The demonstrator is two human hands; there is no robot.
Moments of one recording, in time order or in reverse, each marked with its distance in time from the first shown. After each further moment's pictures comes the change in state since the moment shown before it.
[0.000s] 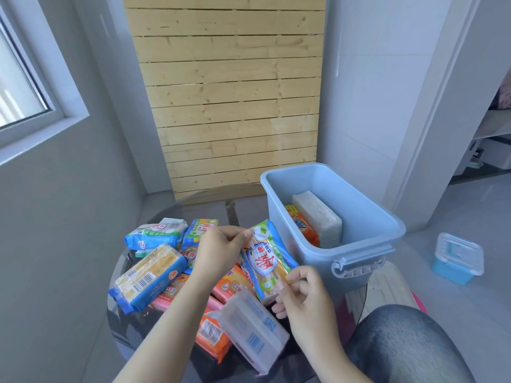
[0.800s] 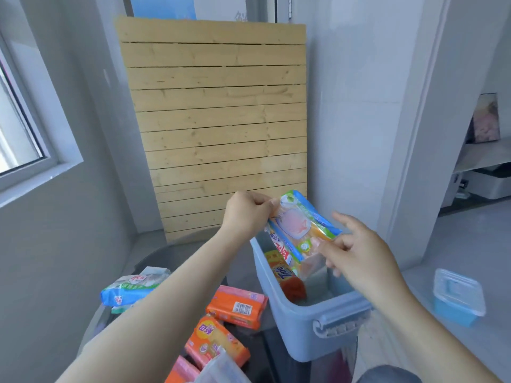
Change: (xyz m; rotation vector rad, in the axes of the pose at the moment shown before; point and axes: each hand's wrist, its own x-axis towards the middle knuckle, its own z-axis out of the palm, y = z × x) left_hand 0.077 0.144 0.028 -0.020 -0.040 0.095; right_hand 0.097 -0.105 -0.102 -0.317 0.073 -0.270
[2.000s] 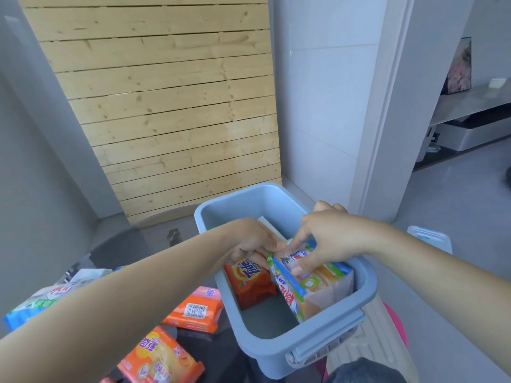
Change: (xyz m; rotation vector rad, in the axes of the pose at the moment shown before) left_hand 0.041 -0.054 0.111 -0.012 -0.842 -0.508; right_hand 0.089 0.066 -0.021 -0.857 -0.770 -0.007
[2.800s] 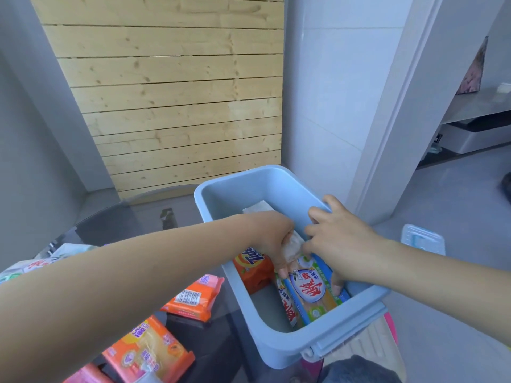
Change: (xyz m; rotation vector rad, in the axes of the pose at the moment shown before) left_hand 0.025 0.005 0.013 1.175 0.045 0.331; right_hand 0.013 0.010 0.030 -0.799 0.001 -0.281
